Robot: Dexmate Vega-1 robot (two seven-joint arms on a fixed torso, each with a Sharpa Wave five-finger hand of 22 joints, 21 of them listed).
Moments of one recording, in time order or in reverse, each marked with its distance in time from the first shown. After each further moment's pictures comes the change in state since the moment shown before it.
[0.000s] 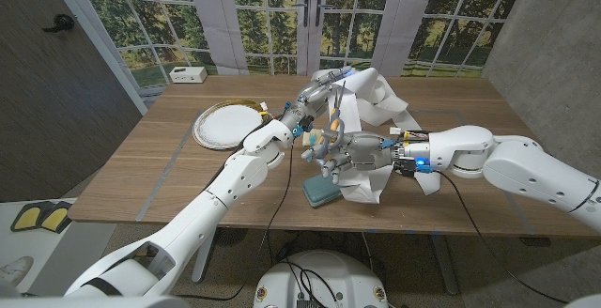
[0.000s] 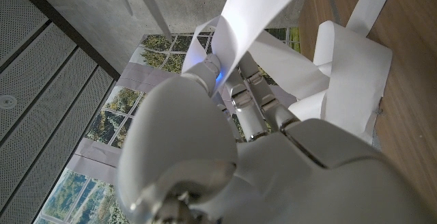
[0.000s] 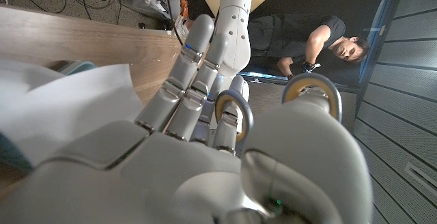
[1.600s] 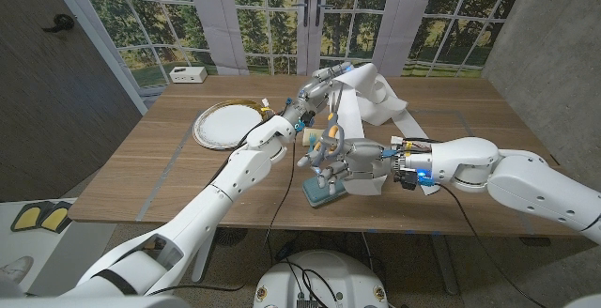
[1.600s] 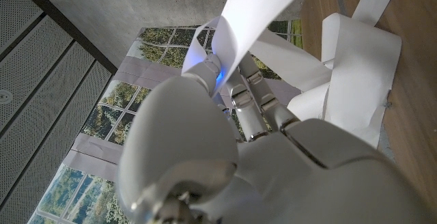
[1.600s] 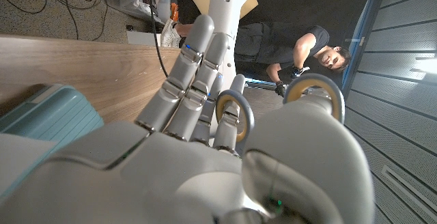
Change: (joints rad) left arm -0.029 -0.034 -0.003 0.045 0.008 0.000 0.009; left_hand 0.011 0.000 -0.003 0.003 0.000 -0.008 0.000 0.029 0.009 0.000 0.000 0.000 -0.001 -0.006 0.002 0.017 -0.005 0.012 -0.002 -0.030 0.037; right arm -0.112 -0.019 0.049 -0.069 -0.008 0.080 -0.005; right_hand -0.011 -0.011 -0.012 -0.003 -0.008 0.007 -0.007 0.015 0.075 0.007 -0.007 -0.001 -0.005 0.002 0.002 -0.007 0.005 0.000 0.000 0.008 0.000
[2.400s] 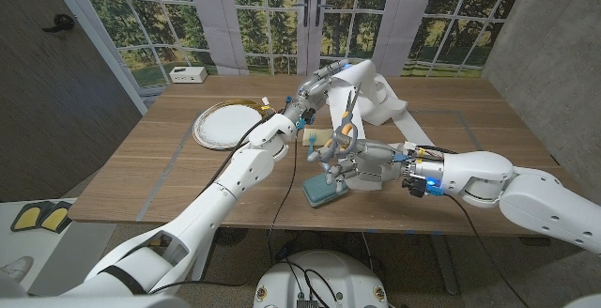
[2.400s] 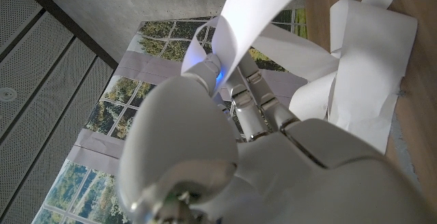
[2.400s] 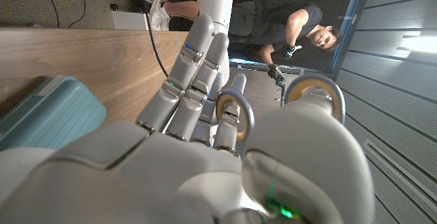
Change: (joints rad) left arm -0.025 -0.027 0.000 0.047 0.024 -0.032 0.012; left_hand 0.000 0.000 0.000 0.000 0.000 0.000 0.000 0.015 0.005 0.000 0.000 0.000 0.002 0.000 0.000 0.011 -0.005 0.005 0.005 -0.021 0.019; right arm -0.182 -0.003 0.119 -0.006 0.011 0.097 -0.045; right_hand 0.000 0.000 -0.004 -0.004 -0.011 0.000 0.000 0.036 0.051 0.010 0.000 0.000 -0.002 0.000 0.000 -0.003 0.004 0.000 0.000 0.007 0.000
